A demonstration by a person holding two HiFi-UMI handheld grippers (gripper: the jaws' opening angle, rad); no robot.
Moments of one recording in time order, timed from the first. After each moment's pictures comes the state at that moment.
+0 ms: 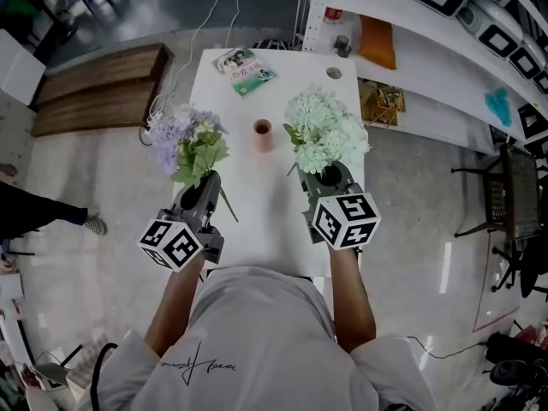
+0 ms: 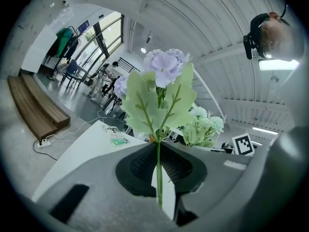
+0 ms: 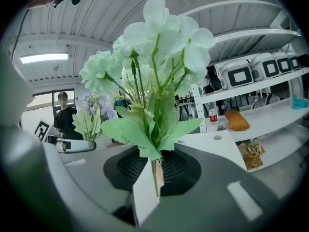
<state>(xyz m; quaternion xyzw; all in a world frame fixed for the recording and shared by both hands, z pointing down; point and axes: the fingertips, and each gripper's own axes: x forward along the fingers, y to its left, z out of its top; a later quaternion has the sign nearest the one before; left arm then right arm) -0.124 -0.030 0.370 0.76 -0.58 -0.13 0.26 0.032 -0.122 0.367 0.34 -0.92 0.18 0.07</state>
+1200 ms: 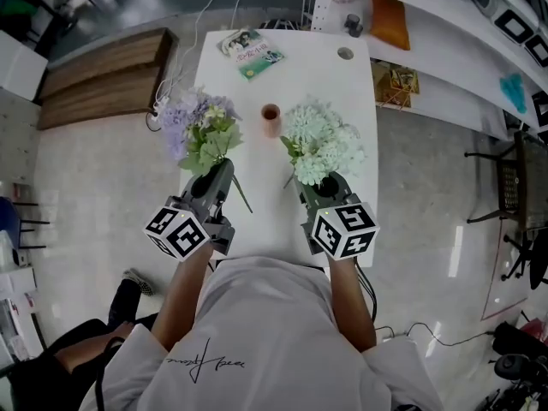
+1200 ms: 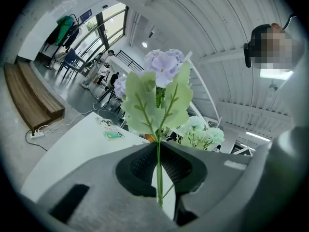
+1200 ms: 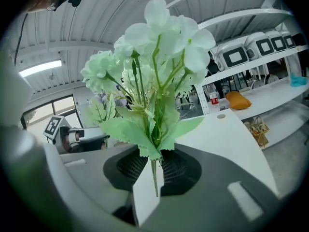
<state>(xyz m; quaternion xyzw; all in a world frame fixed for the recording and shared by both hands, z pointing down) -0.121 -0.037 0.381 0.78 -0.54 -0.13 0.29 0.013 -0.075 0.415 0.32 -0.91 0.25 0.08</state>
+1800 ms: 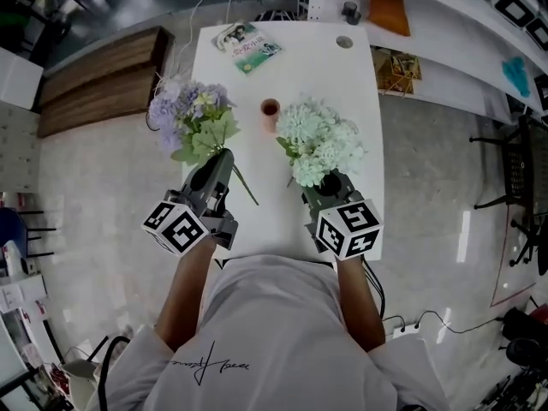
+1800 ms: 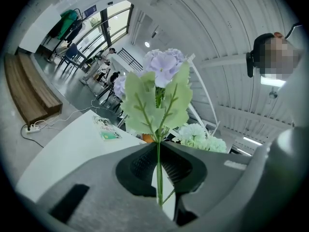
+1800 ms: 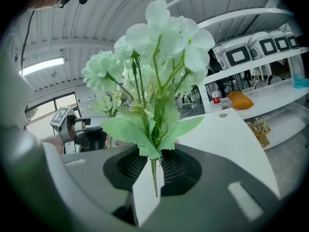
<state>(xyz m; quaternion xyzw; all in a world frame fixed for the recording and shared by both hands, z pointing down) -0.125 -0.044 0.375 0.78 -0.53 -0.15 0.31 0.008 -0.060 0.425 0.31 -0.91 0.24 0.09</state>
